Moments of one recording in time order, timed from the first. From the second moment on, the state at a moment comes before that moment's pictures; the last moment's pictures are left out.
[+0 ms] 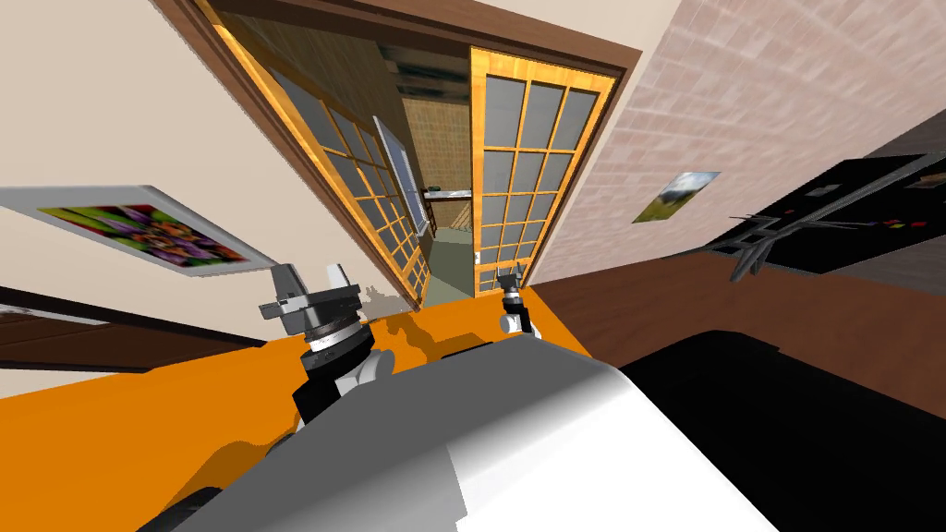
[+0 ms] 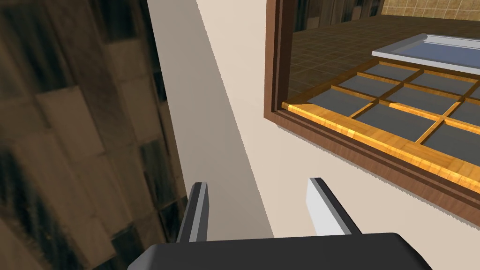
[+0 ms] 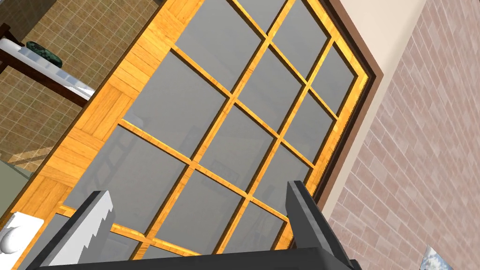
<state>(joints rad) 0.26 -0.08 0.11 -1.73 -0.41 -0.70 -0.49</state>
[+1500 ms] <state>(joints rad) 0.14 -0.09 0.15 -1.33 -0.60 -0.81 -0.71</state>
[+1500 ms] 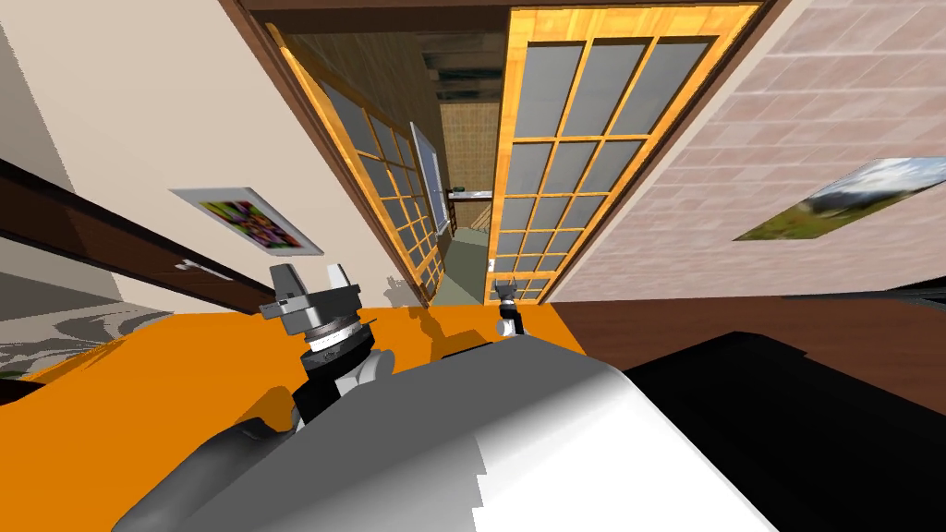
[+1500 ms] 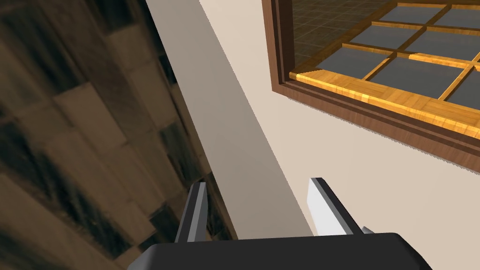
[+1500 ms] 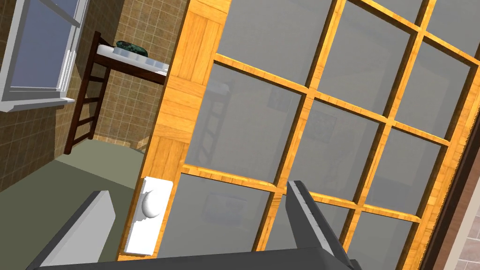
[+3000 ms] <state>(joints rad) 0.05 -0.08 0.17 -1.02 -0.76 -0.89 -0.90</state>
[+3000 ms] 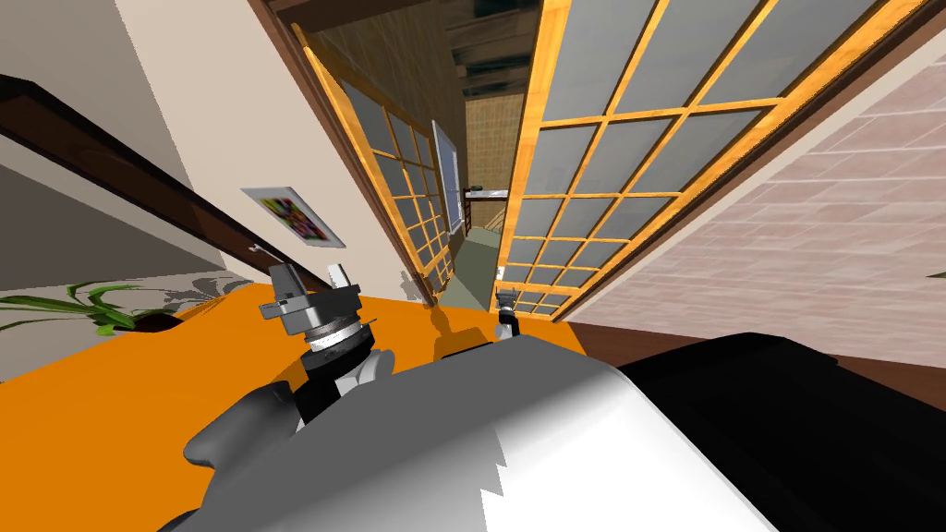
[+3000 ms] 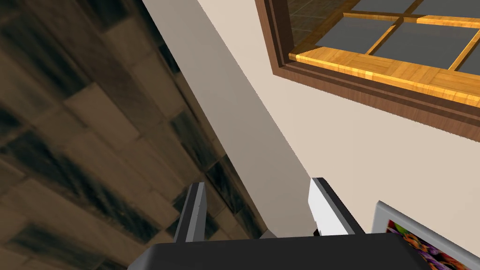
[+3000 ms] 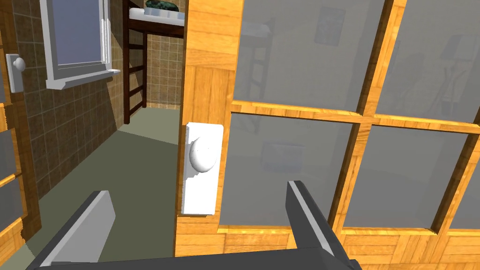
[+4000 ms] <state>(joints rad) -0.01 -0.06 0.19 -0.81 -0.85 -0.95 -1.02</state>
